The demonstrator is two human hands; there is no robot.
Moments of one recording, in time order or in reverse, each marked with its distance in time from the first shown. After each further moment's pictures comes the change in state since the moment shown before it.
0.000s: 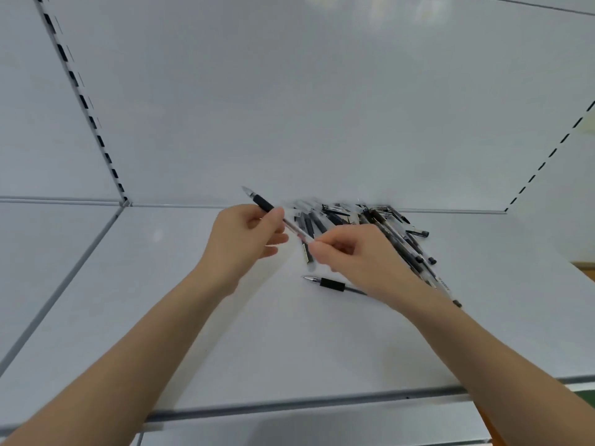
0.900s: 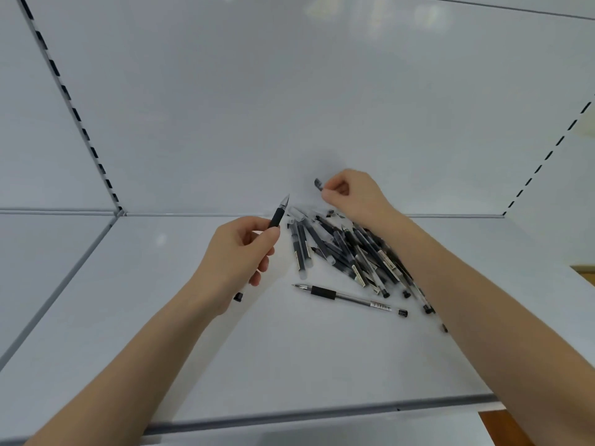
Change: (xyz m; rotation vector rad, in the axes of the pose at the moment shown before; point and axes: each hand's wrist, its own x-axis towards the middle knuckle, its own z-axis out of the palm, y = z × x) left_hand -0.009 0.003 0.007 0.011 -0.030 -0.041; right_hand 0.093 0.027 -0.034 -0.148 0.139 0.053
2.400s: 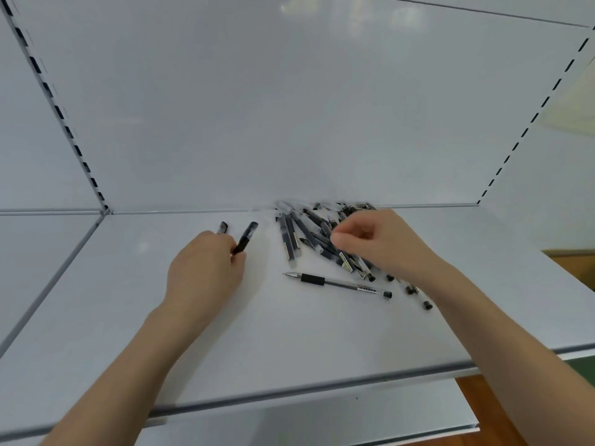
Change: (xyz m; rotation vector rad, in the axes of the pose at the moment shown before) left_hand -0.010 -0.019 -0.014 0.973 0.170 0.143; right_hand -0.102 -0.004 -0.026 0.058 -0.077 -0.002
